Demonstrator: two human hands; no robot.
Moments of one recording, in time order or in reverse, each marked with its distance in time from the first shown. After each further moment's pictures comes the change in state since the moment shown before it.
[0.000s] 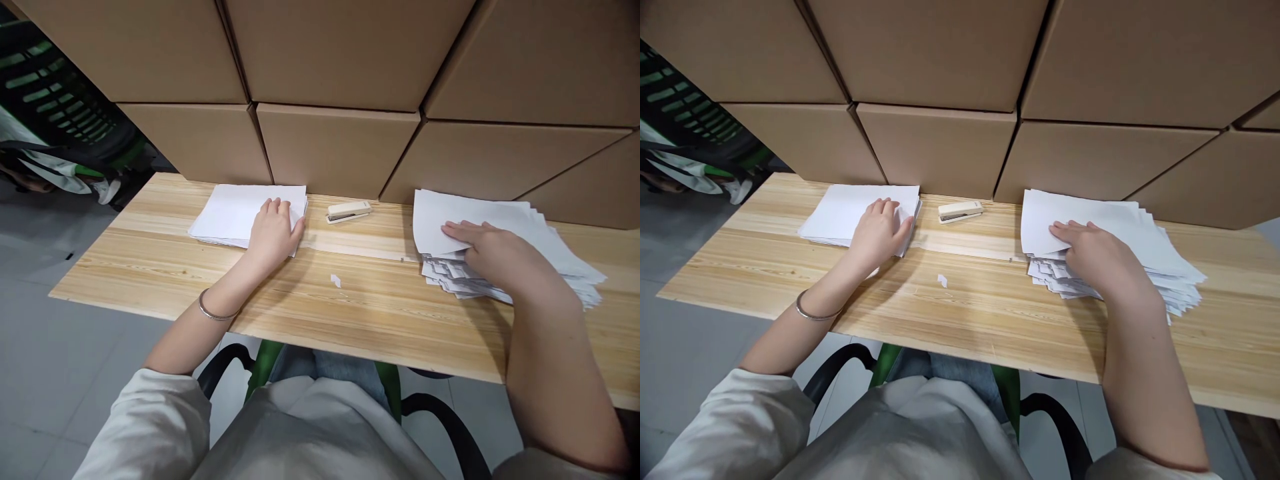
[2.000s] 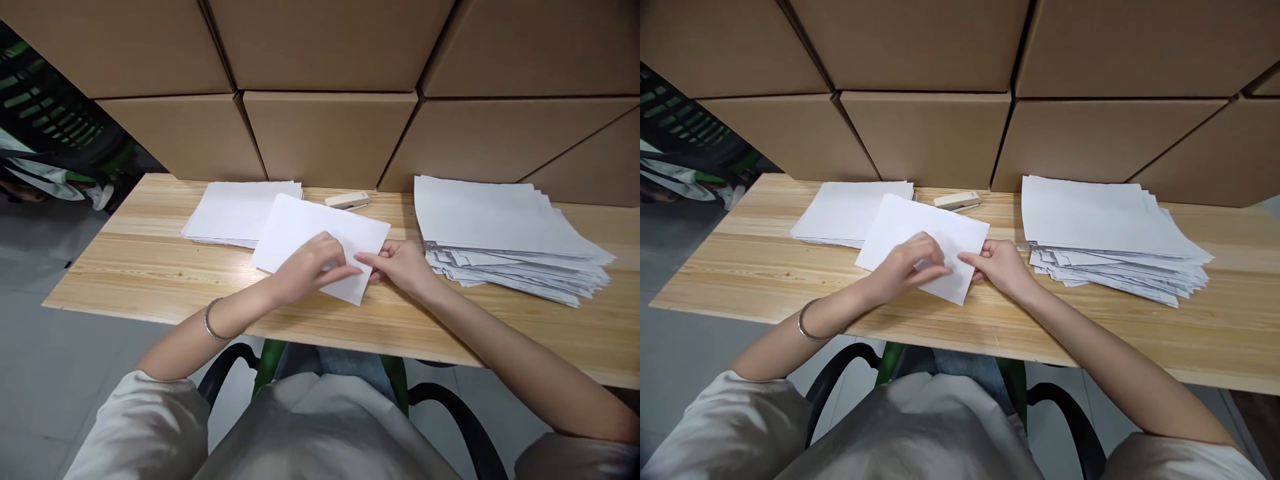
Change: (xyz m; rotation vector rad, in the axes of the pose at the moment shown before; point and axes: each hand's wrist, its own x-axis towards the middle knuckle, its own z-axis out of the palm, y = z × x) left_hand -0.041 0.043 -0.007 -0.788 -0.179 0.612; right_hand -0.007 -0.124 0.044 1.408 -0.268 0.207
